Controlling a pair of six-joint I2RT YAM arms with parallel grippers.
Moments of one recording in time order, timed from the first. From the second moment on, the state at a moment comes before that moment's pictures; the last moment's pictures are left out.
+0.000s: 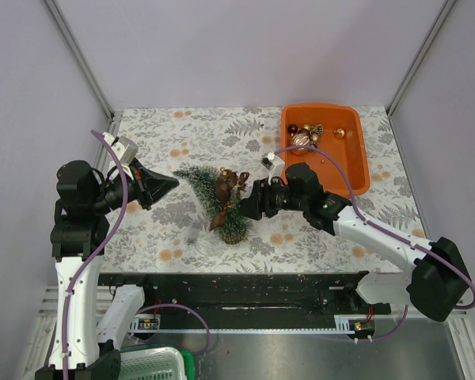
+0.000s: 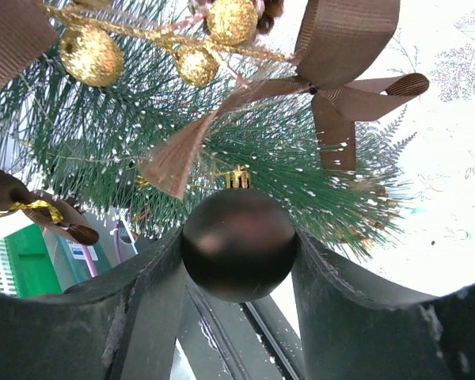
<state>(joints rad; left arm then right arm) 0.03 0.74 1.11 -0.59 0.95 -0.13 0.74 1.25 0.86 -0.04 -0.43 0.55</state>
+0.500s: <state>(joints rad) 0.03 0.74 1.11 -0.58 0.95 -0.13 0.78 1.24 0.86 0.01 -0.33 0.57</state>
